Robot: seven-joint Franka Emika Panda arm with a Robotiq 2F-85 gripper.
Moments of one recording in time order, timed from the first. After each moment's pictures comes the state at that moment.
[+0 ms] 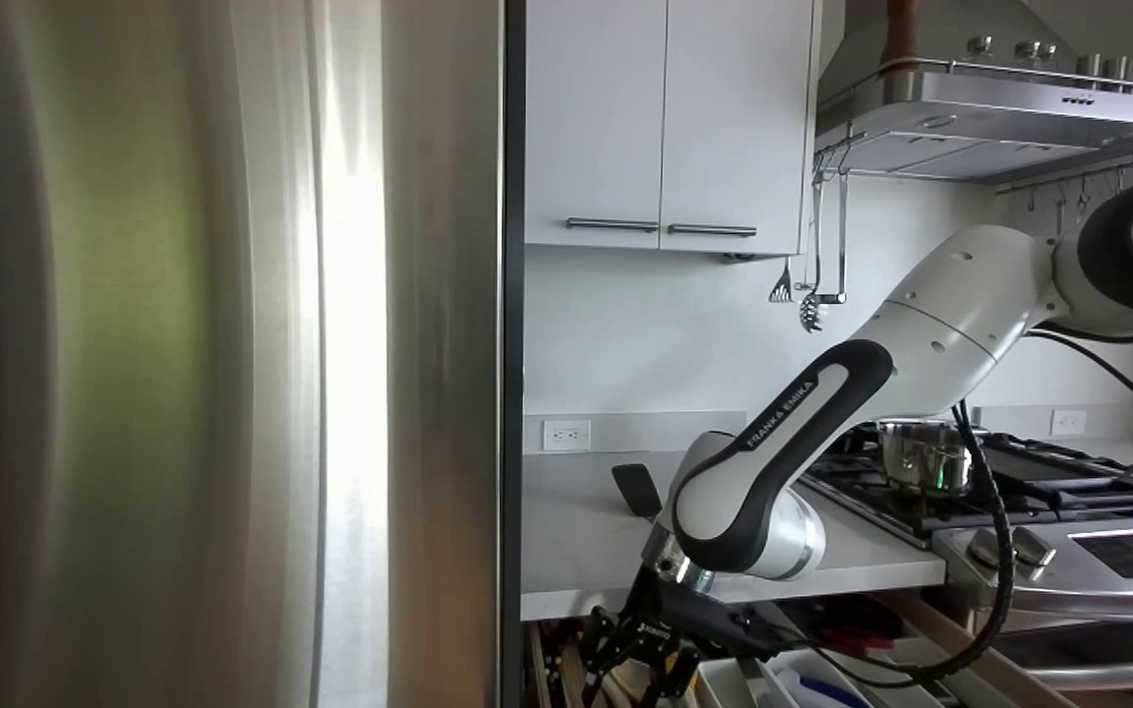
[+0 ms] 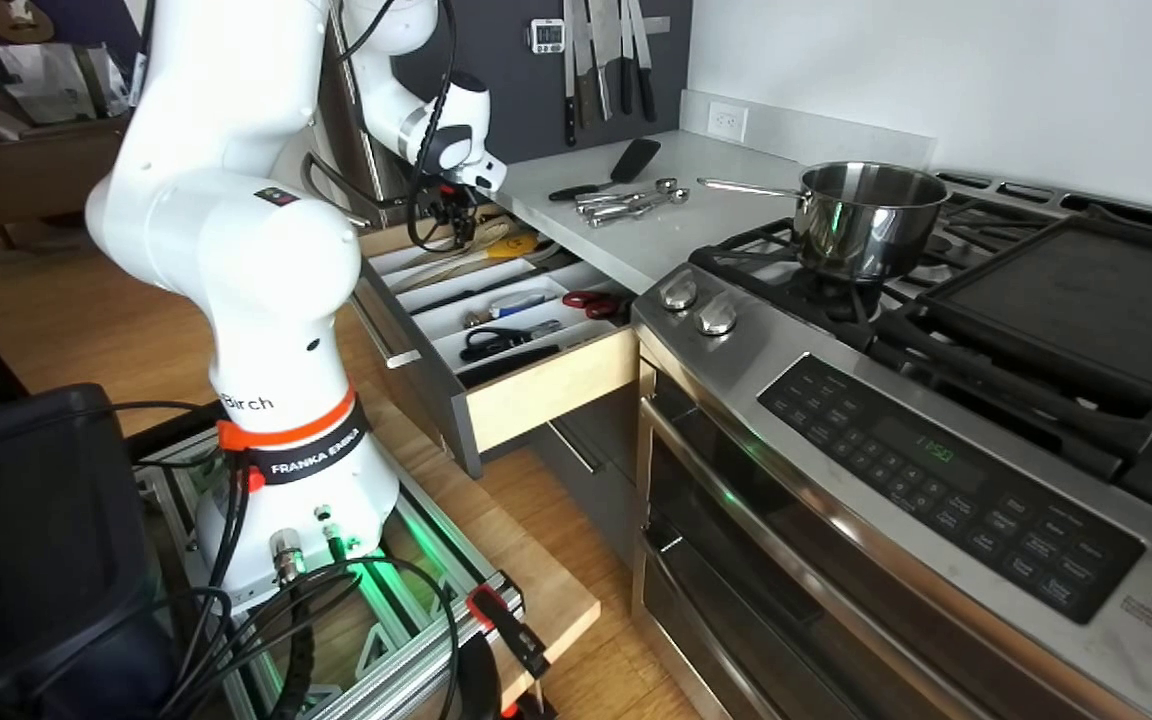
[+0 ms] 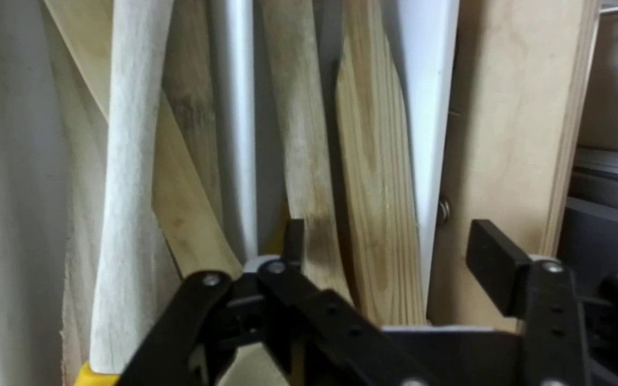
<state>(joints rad) 0.35 0.50 0.42 -2.09 0.44 2.84 0.40</state>
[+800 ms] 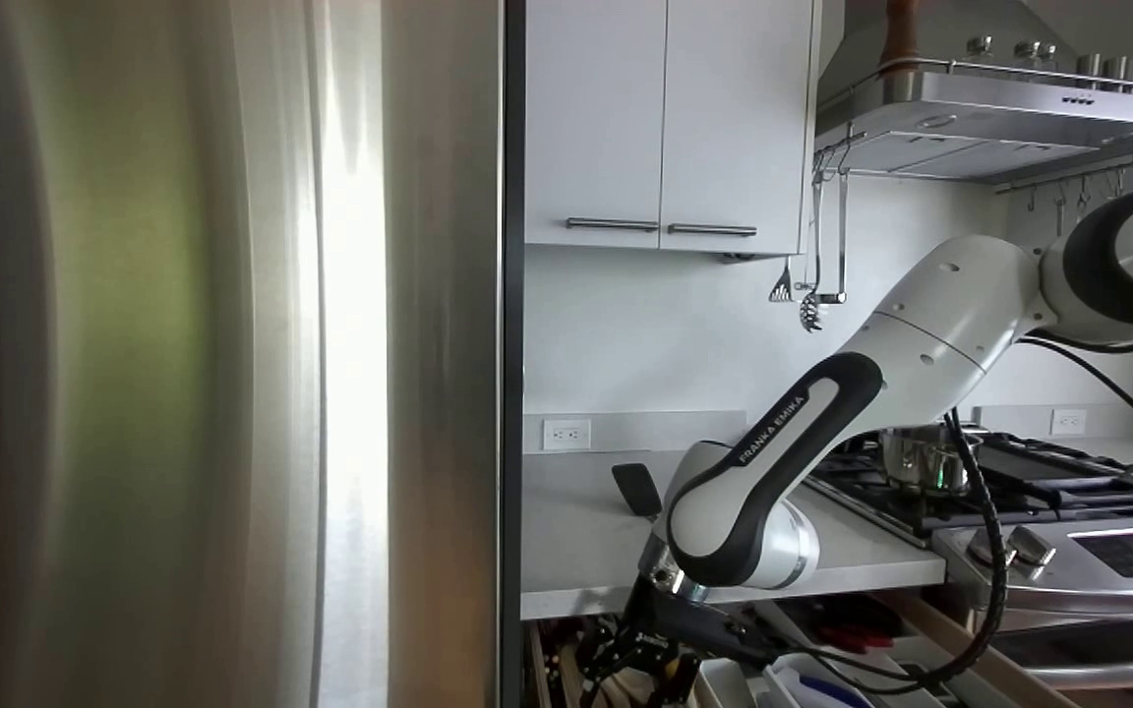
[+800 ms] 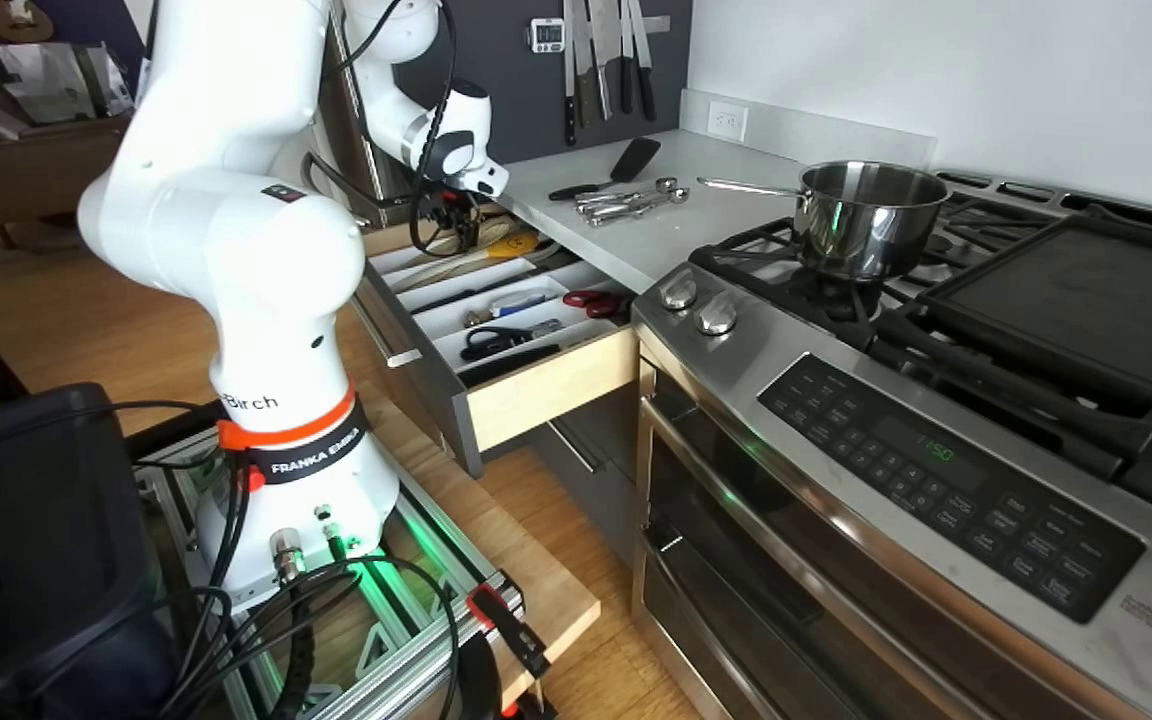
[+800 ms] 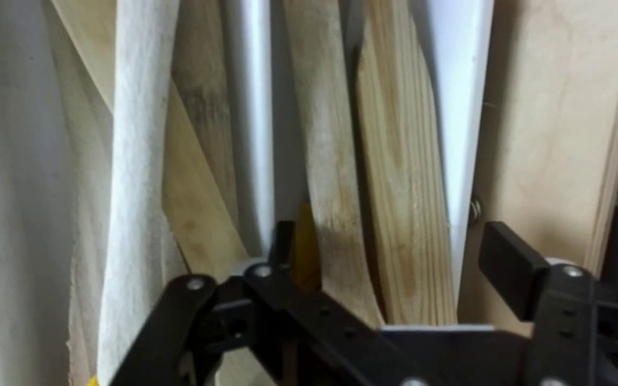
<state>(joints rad) 0.41 0.53 0.35 -2.07 0.42 2.83 0.43</state>
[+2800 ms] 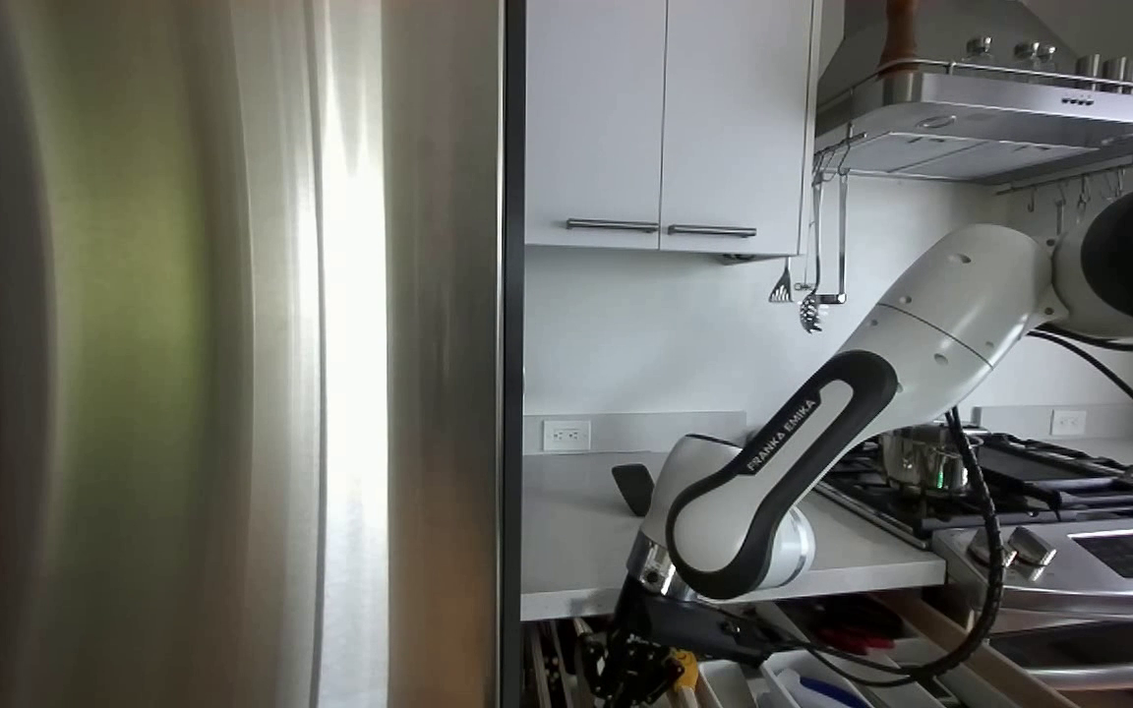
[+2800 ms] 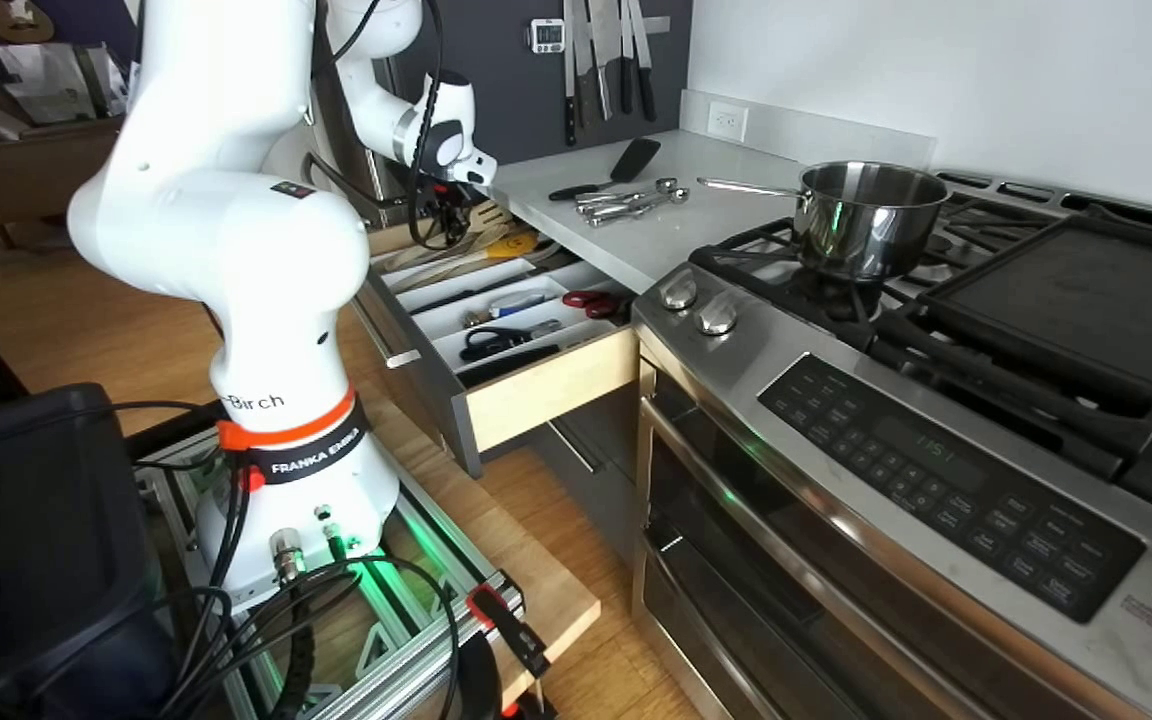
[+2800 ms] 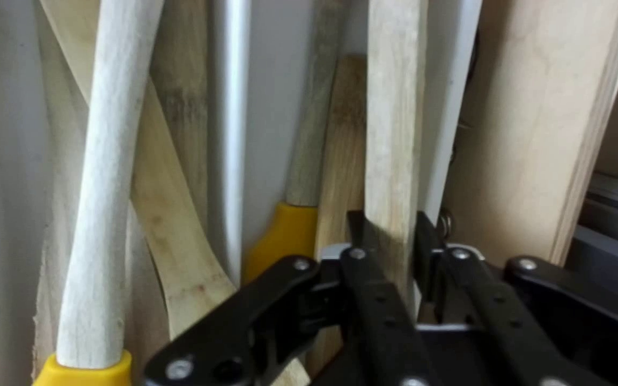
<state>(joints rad) 0.50 0.50 0.28 -2.07 0.32 2.82 0.49</state>
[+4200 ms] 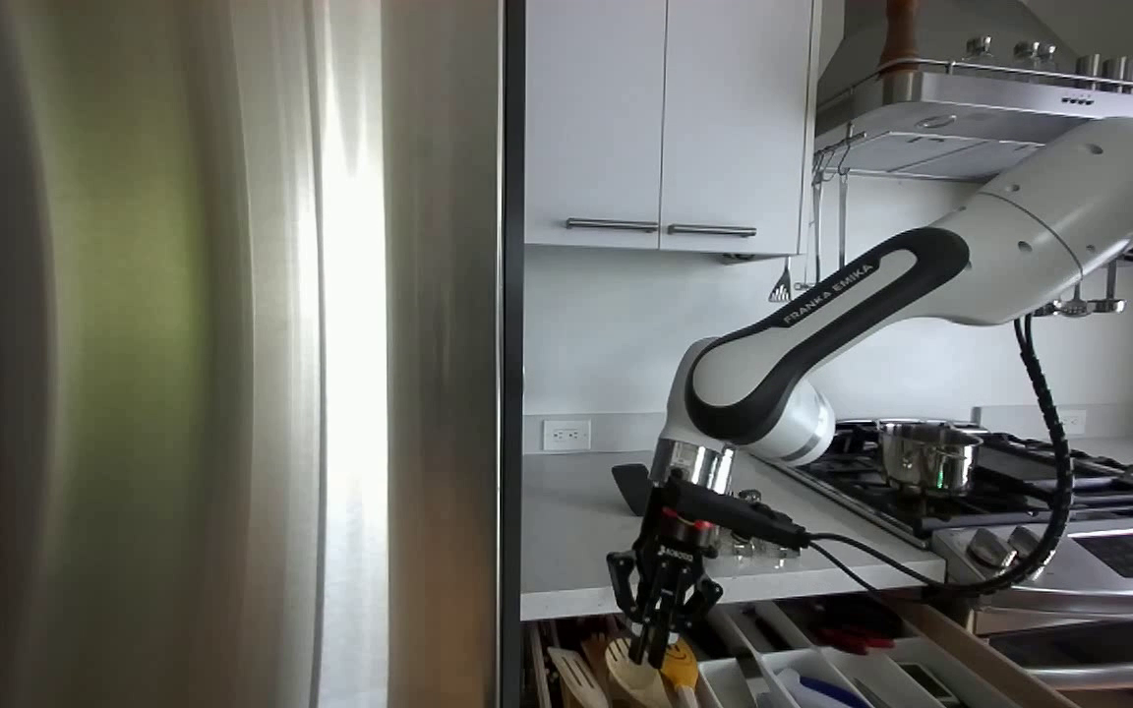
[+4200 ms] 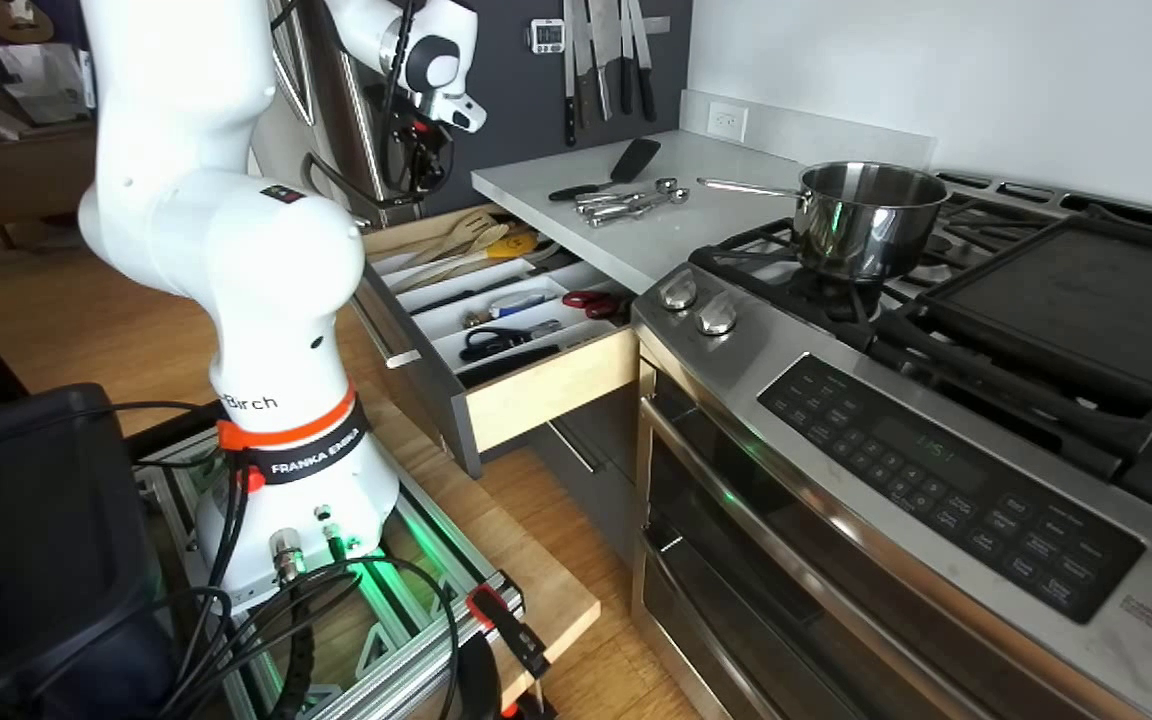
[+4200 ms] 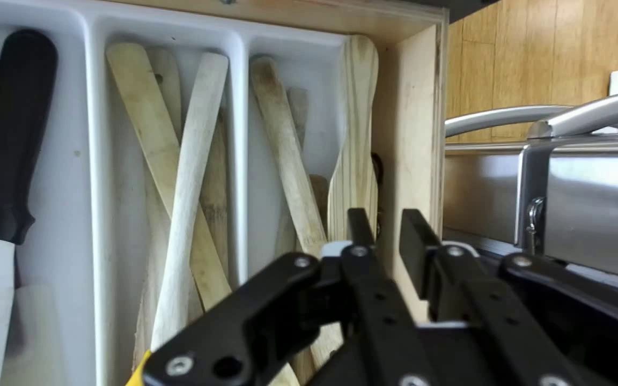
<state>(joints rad) 0.40 0.23 0.35 -2.09 0.47 2.36 0.50</state>
